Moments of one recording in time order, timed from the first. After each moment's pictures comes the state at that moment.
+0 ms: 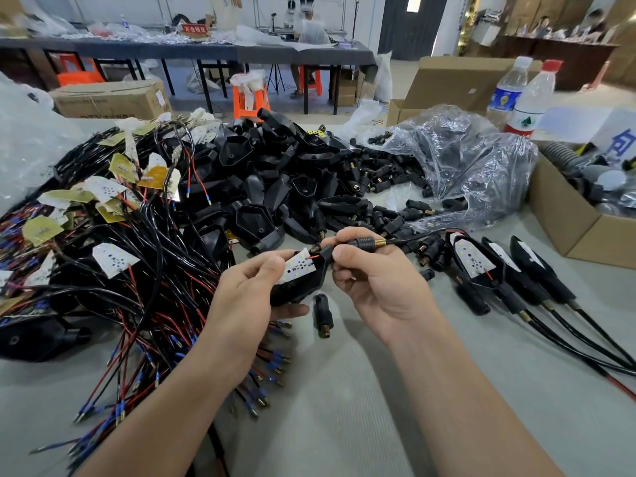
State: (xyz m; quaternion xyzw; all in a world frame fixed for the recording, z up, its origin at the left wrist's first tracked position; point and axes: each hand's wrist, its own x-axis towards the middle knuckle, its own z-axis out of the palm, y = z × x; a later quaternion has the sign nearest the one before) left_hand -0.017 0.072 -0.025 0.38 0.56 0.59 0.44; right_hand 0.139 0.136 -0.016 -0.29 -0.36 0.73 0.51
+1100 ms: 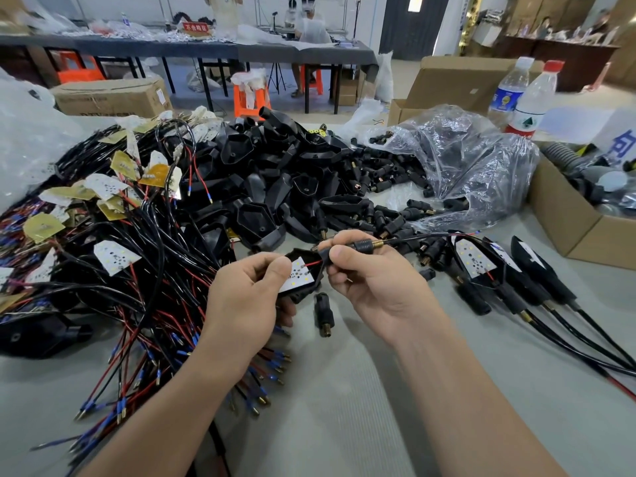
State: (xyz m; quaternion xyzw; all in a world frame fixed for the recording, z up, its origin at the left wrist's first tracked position) left_hand -0.019 0.075 -0.035 0.44 0.61 0.57 0.34; right_hand 0.139 0.137 -0.016 -0.30 -0.38 0.74 0.46
